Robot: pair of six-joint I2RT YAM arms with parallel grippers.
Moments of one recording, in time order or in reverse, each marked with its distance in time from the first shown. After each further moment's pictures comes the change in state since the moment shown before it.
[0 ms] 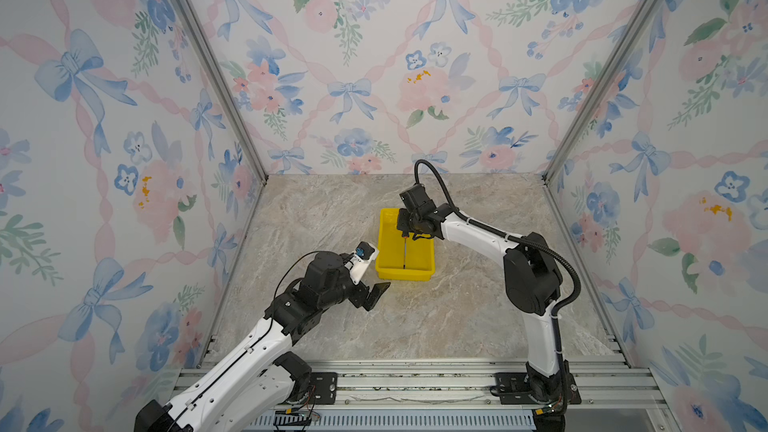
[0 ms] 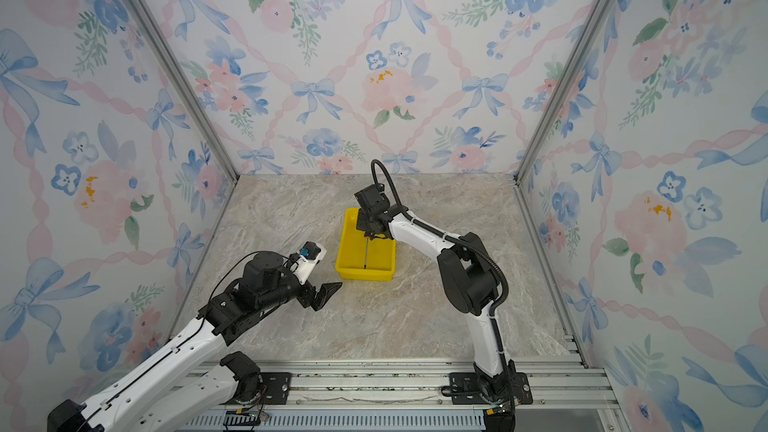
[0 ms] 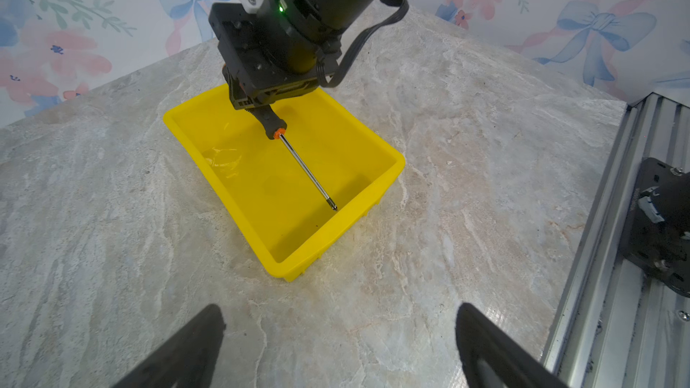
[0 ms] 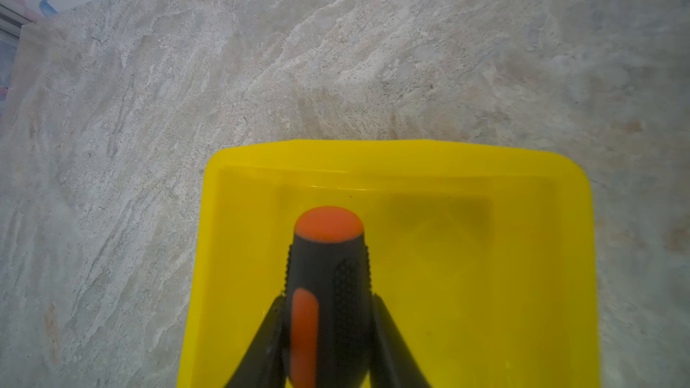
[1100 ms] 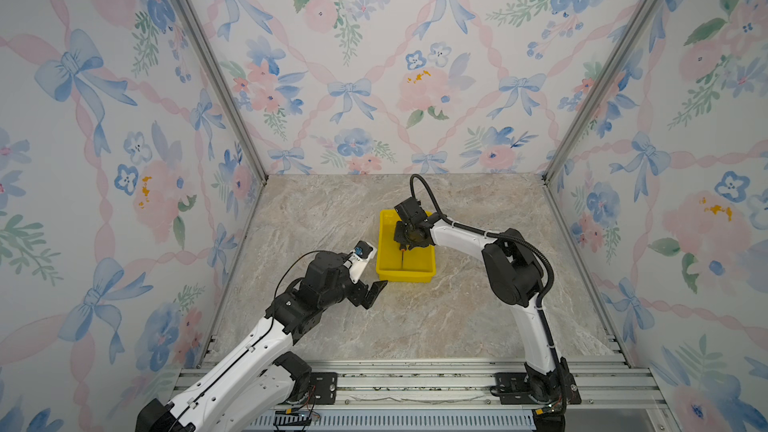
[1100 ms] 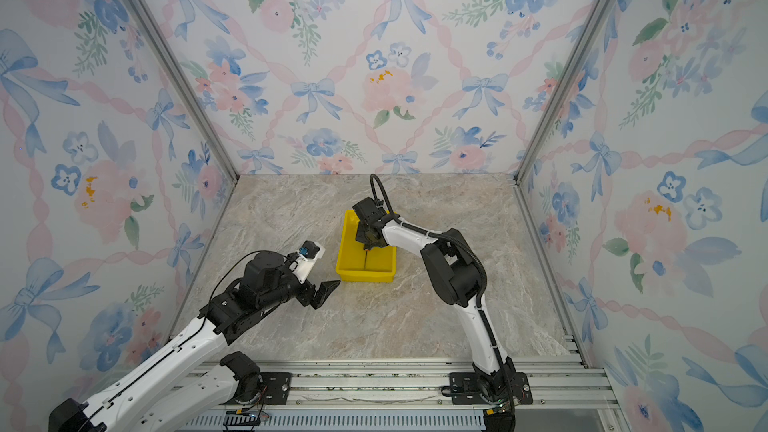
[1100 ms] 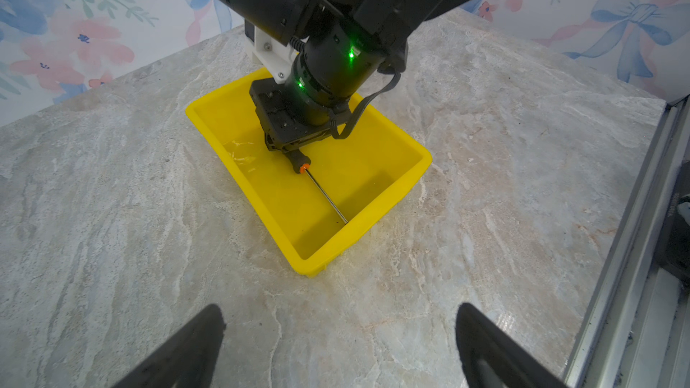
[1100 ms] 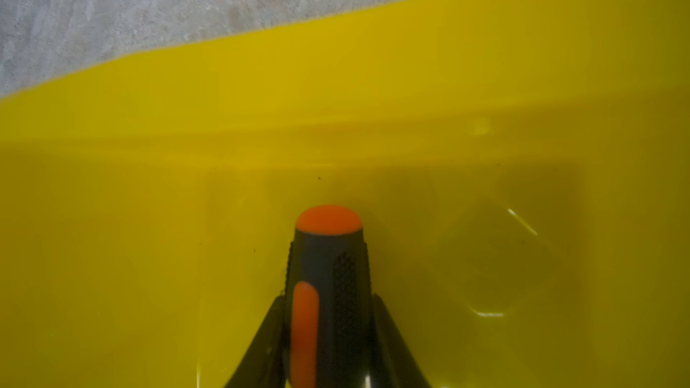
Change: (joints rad) left arm 0.007 0.008 -0.007 0.000 -0.042 0.000; right arm 0.001 0.140 -0.002 0.028 -0.035 0.069
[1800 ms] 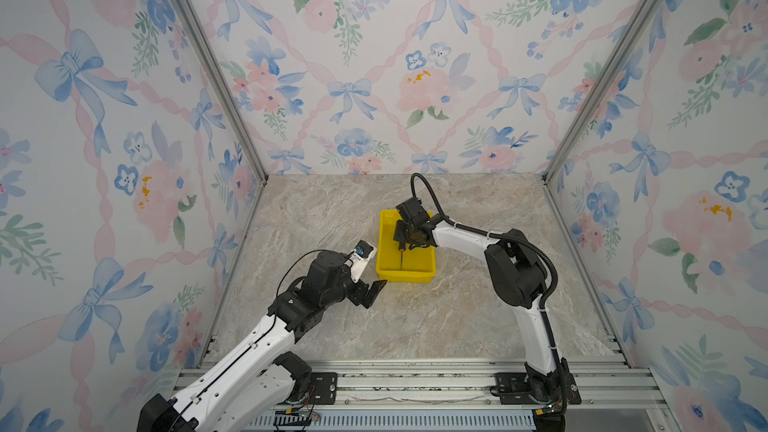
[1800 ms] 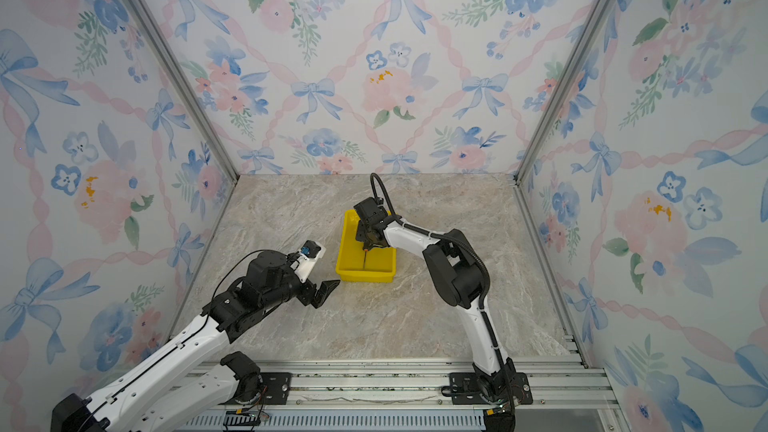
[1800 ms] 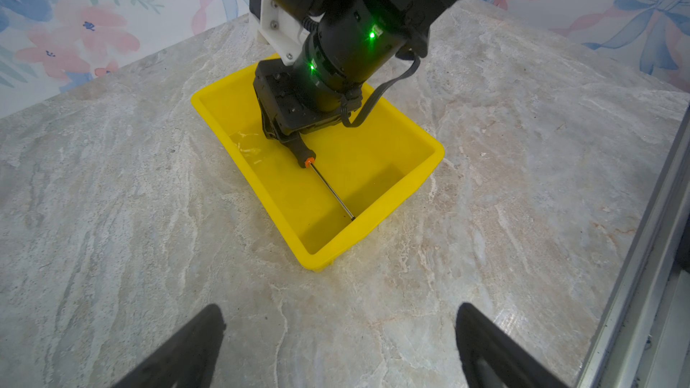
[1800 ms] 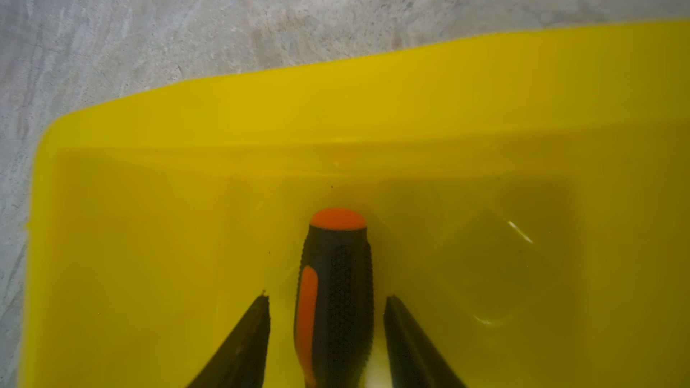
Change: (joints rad) left arm 0.000 0.028 0.000 0.000 -0.026 0.000; right arm -0.002 -0.043 -0.047 0.067 -0.003 -0.024
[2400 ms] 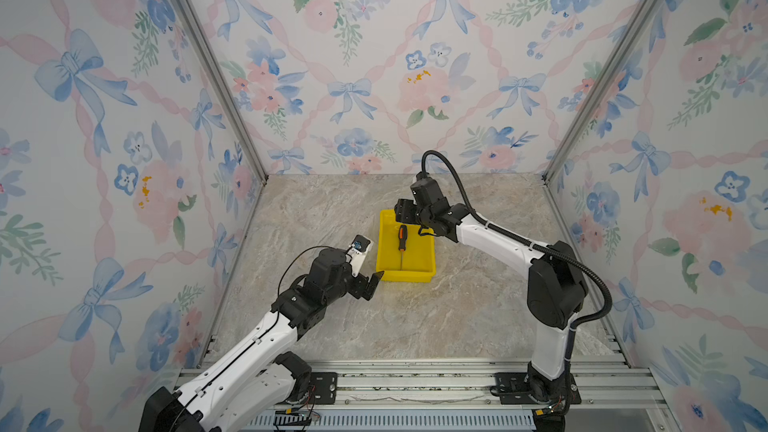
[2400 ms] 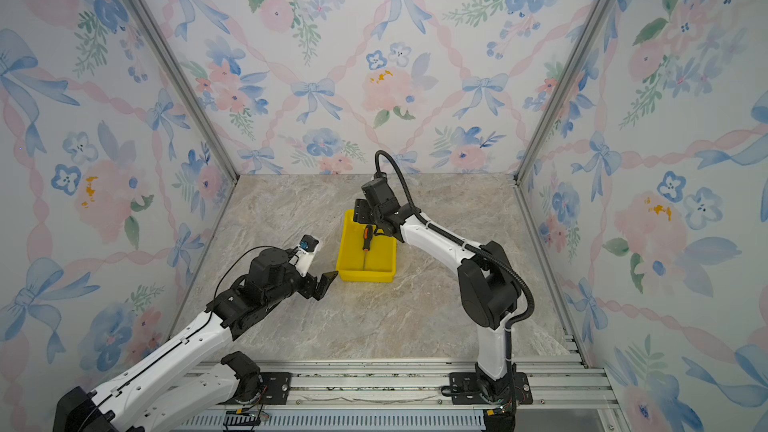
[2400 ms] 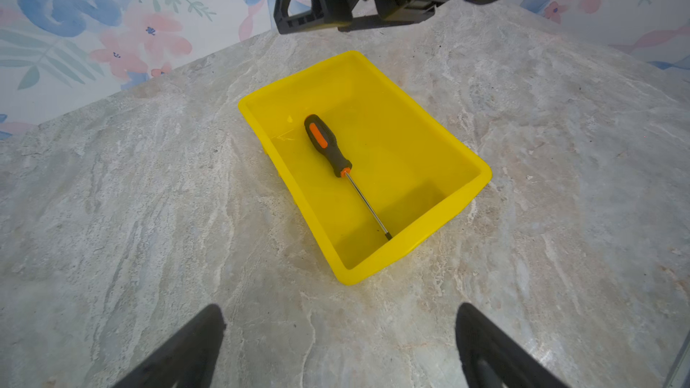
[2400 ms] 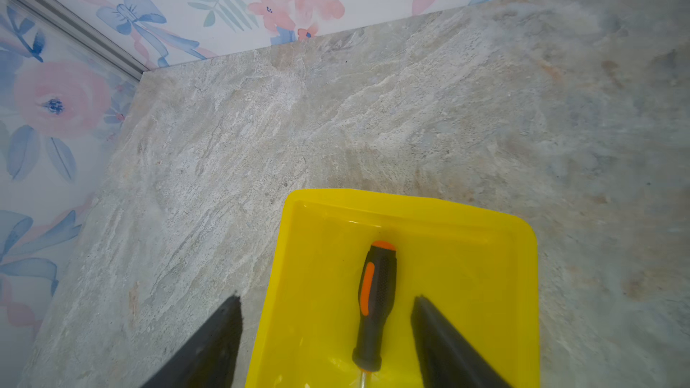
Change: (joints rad) left arm 0.003 0.034 0.000 0.066 -0.114 -0.031; right arm 0.000 -0.295 -0.082 0.040 0.021 -0.145
